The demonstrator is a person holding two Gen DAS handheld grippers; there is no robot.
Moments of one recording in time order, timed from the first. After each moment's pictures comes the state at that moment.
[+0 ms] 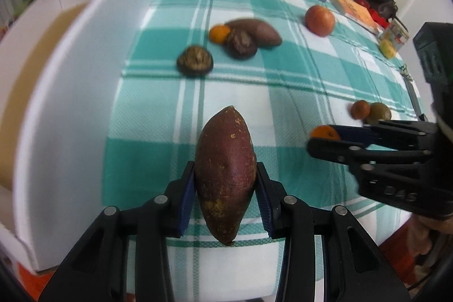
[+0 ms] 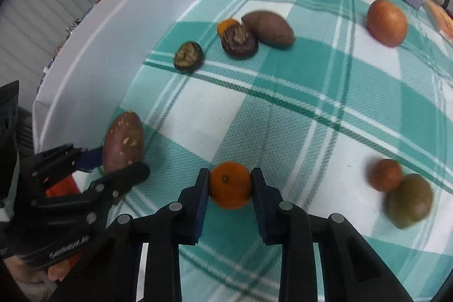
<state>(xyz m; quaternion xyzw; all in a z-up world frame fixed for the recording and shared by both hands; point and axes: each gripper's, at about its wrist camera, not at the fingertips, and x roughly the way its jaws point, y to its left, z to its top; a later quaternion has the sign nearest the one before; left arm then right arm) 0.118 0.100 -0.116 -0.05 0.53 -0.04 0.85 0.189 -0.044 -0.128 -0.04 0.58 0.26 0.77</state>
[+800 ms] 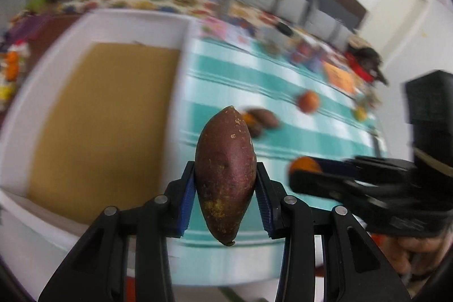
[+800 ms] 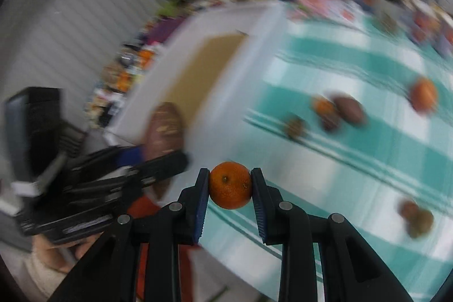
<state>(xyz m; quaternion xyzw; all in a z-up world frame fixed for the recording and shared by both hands) 0.112 0.234 0.004 -0.14 0.46 -0.04 0.88 0.170 0.051 0.008 0.03 0.52 0.37 0.77</state>
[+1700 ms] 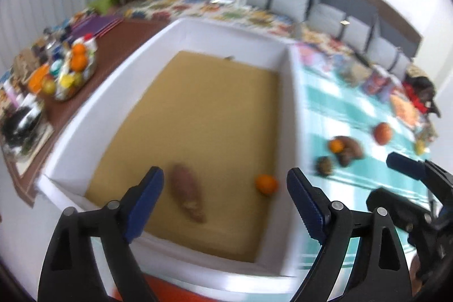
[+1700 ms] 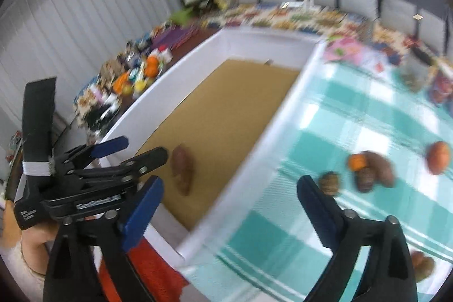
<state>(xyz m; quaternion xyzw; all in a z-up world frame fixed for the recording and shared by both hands) 0.095 0.283 -0.018 -0.13 0.42 0.09 0.89 0.154 0.119 0.000 -0.04 0.44 0.34 0.83</state>
